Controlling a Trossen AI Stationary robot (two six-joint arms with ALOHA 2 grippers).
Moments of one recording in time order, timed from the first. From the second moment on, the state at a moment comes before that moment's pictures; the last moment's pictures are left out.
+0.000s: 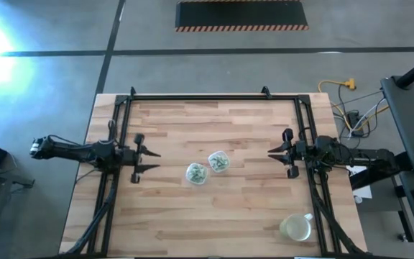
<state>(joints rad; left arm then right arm) -0.15 0.15 0.01 0.10 -0.08 0.16 -0.05 0.02 0.01 0.02 -0.08 0.00</state>
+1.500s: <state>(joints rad) -0.09 0.20 0.01 0.04 -0.08 0.15 -0.05 0.02 0.01 0.02 -0.08 0.00</state>
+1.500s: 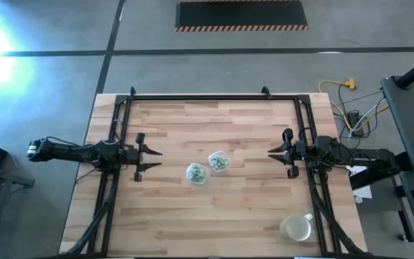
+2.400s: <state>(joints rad) -0.09 0.03 0.01 0.00 -0.02 0.12 -0.05 0.02 0.01 0.02 -0.08 0.00</state>
